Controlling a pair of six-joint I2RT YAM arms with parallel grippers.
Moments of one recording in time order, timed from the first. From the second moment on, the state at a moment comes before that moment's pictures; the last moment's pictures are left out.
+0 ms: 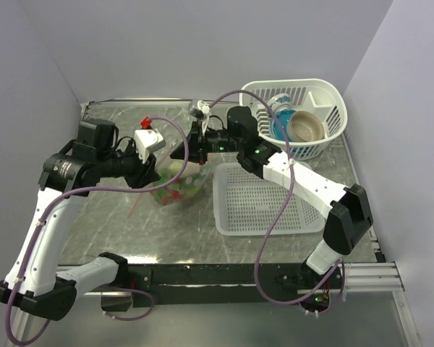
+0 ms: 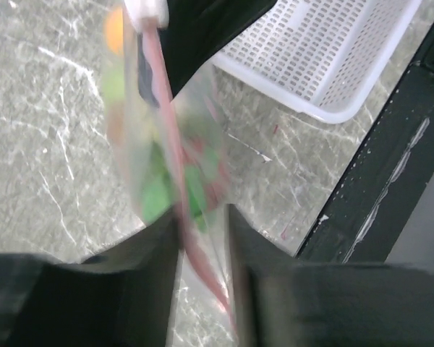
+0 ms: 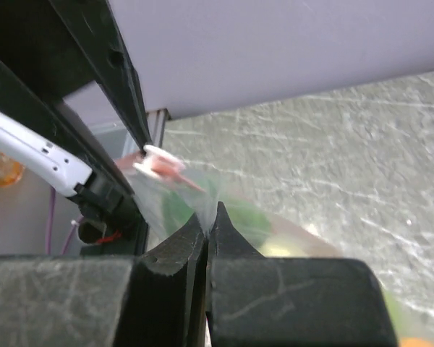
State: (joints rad) left arm -0.33 1.09 1.52 -1.16 0.54 0.45; right arm 0.75 1.62 1.41 0.15 -0.81 0.17
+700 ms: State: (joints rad) left arm -0.33 1.13 1.50 -0.86 0.52 0.31; right arm 0.77 1.68 1.41 0.19 -0.88 0.23
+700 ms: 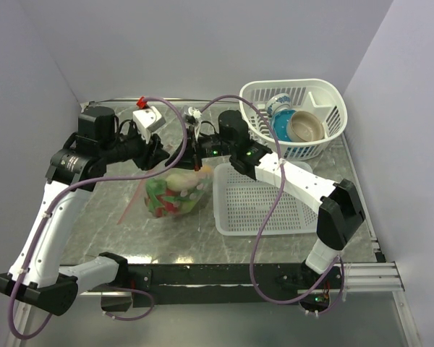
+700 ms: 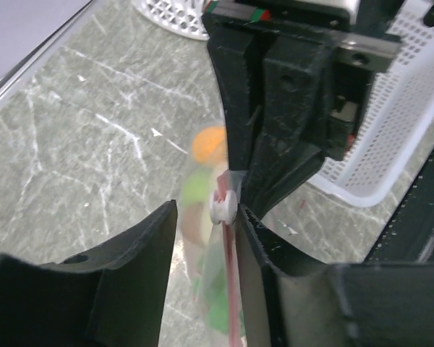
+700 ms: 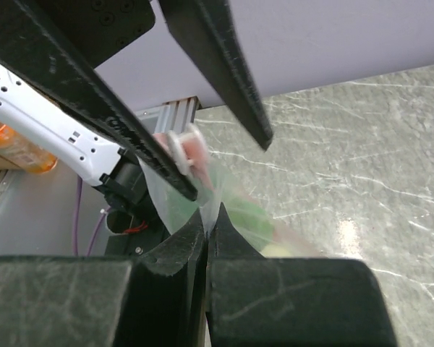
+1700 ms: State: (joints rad) left arm -0.33 1.11 1.51 -0.90 0.58 0.29; right arm 0.77 1.68 1.41 0.19 -0.90 0.23
